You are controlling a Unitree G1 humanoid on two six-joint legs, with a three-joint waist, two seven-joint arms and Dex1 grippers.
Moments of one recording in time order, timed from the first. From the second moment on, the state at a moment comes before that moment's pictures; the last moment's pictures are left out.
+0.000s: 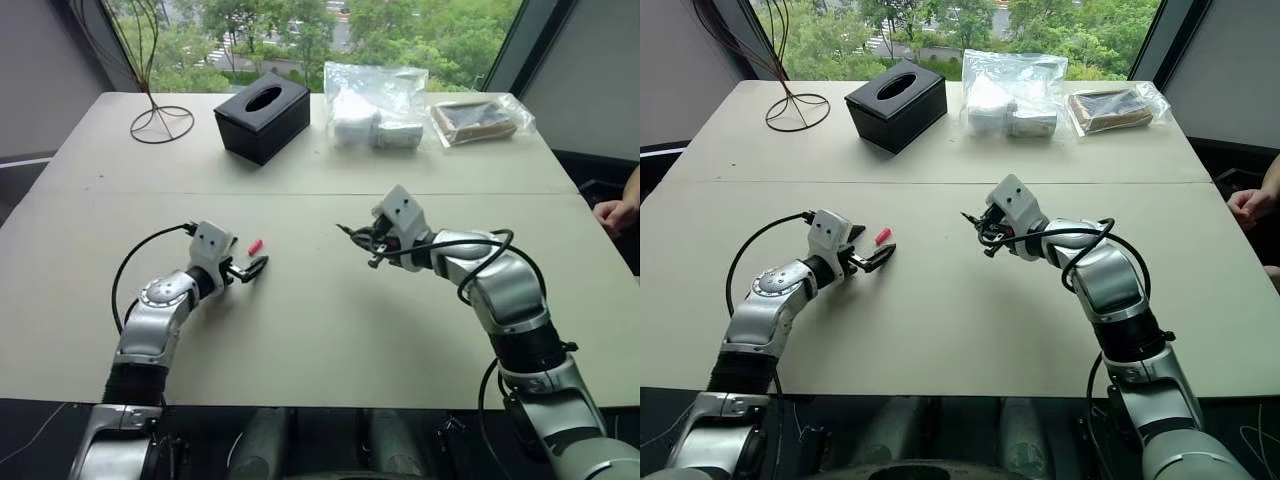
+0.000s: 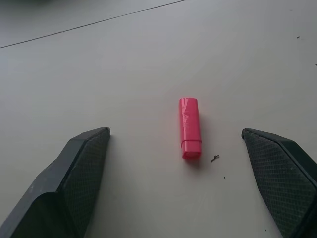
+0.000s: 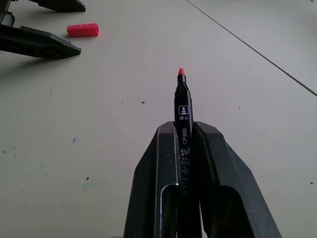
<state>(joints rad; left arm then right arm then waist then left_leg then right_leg) -0.32 0.39 0.04 0.10 -0.18 0.38 -0.53 -0.58 -0.45 0.17 -0.20 0.16 0.88 0.66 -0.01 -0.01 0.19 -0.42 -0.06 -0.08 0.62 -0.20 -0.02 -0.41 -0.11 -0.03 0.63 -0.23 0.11</state>
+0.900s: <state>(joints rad) -0.31 0.40 0.01 0.08 -0.17 0.38 -0.53 -0.57 -0.48 0.18 -0.18 0.17 0.85 0.64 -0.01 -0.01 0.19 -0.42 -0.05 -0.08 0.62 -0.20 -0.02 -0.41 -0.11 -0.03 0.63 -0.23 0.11</state>
